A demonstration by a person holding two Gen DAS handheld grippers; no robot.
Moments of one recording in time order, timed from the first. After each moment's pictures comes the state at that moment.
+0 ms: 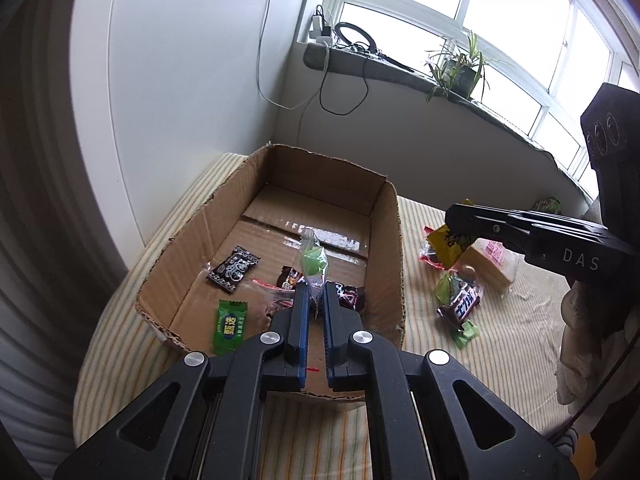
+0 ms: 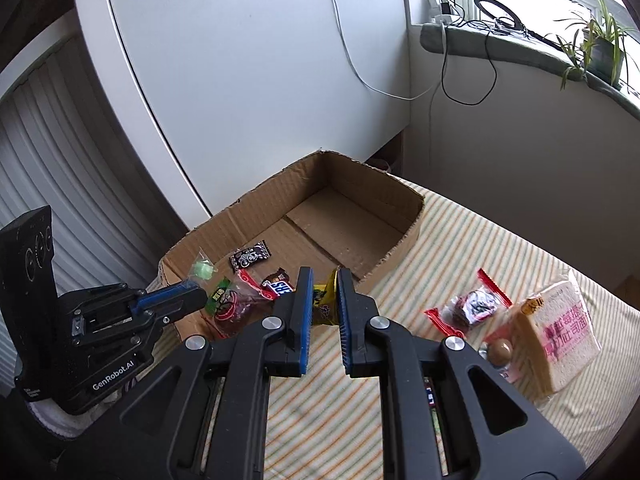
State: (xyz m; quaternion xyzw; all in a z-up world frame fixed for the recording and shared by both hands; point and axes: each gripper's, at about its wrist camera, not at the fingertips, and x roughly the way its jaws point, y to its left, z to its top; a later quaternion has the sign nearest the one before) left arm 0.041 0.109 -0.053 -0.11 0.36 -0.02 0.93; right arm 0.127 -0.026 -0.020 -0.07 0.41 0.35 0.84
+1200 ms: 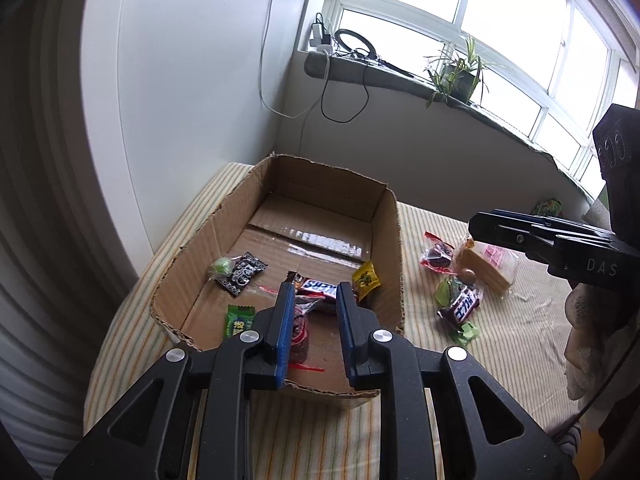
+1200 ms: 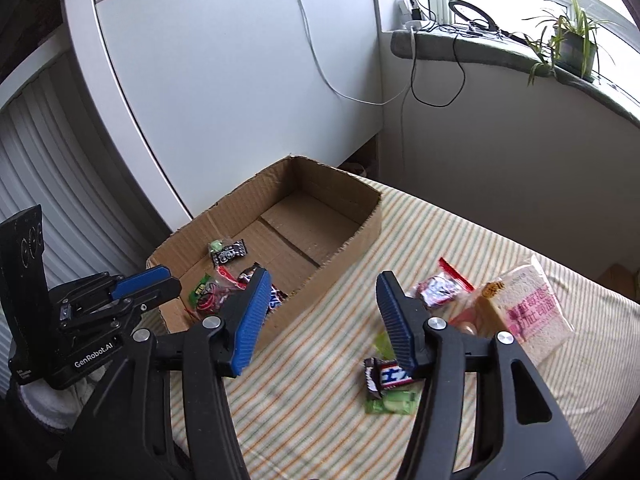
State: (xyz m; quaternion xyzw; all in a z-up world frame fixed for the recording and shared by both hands) left arm 0.036 0.105 -0.044 -0.10 0.35 -0.02 0.93; right arm 0.119 -0.073 -0.006 -0.06 0.40 0.31 0.86
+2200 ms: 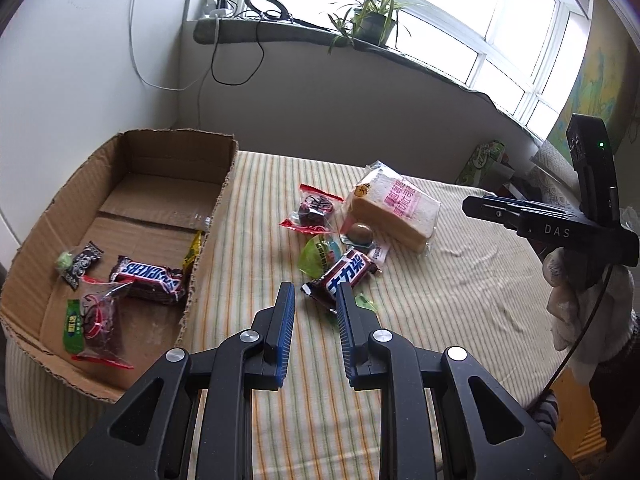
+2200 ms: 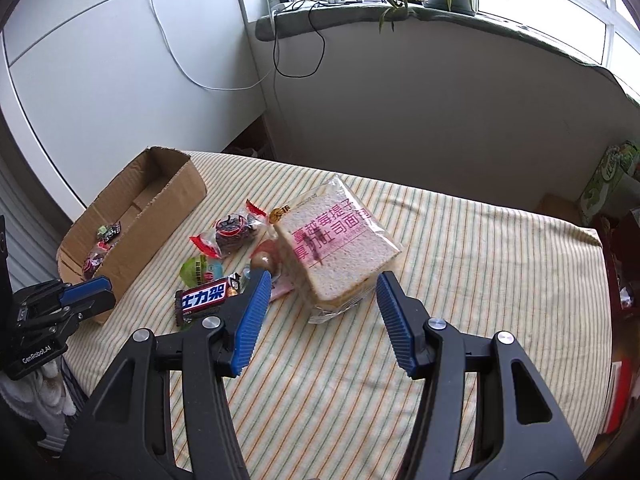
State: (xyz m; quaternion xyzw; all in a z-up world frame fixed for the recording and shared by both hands) left arm 0.064 -0.014 -0.062 -0.07 0.40 -0.14 0.90; right arm 0.149 -0.252 -0.039 -0.02 0.43 0.19 0.88
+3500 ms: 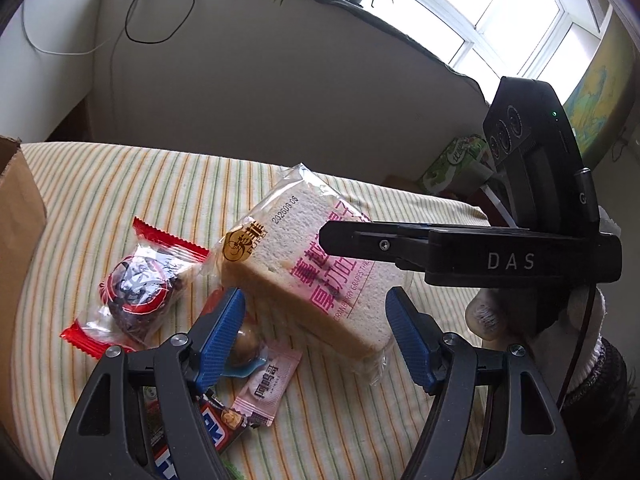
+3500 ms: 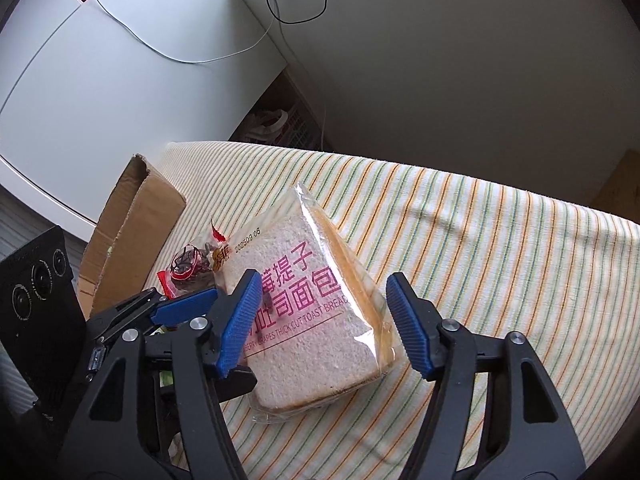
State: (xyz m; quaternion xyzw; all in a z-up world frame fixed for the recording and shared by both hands) left arm 0.196 -0.111 -0.104 -0.12 0.44 -0.21 0.86; right arm 0.273 -0.252 -0.117 0.07 0.53 0.30 0.79
